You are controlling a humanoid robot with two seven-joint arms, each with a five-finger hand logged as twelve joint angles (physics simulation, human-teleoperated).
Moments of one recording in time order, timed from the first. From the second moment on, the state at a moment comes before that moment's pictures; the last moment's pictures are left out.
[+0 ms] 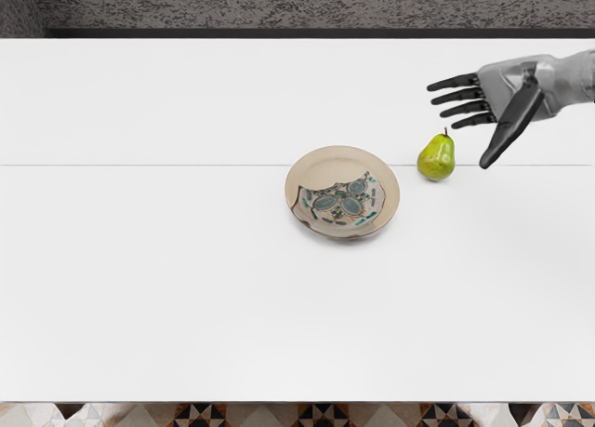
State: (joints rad) left arm -0.03 0.00 -0.20 -0.14 -0.06 -0.40 -0.05; right arm 1.30 -0.82 0.30 1.08 -0.10 0.61 -0.61
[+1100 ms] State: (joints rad) left arm -0.05 0.00 -0.20 -0.14 -0.06 -0.40 -0.05; right arm 1.42 -0.46 -0.09 1.01 -0.69 0.17 -0.61
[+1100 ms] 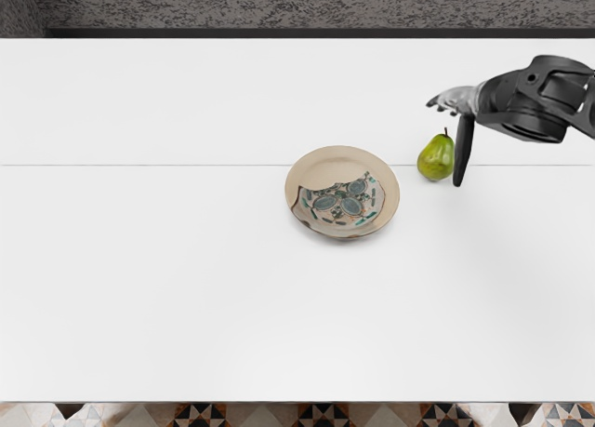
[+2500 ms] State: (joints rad) left arm -0.05 0.00 -0.20 -0.14 -0.06 -0.40 -0.05; right arm 1.37 -0.32 -0.22 0.88 -0.69 -0.02 -0.61
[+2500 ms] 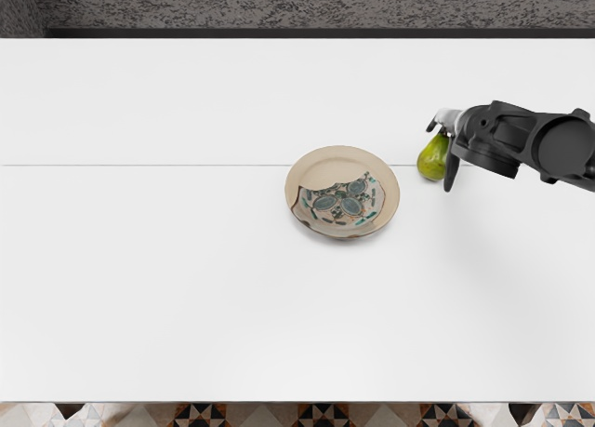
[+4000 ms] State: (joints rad) left arm -0.05 0.00 -0.20 -0.14 -0.06 -0.40 -0.05; right arm 1.33 -0.30 -0.21 0.89 -0.70 -0.02 -0.61
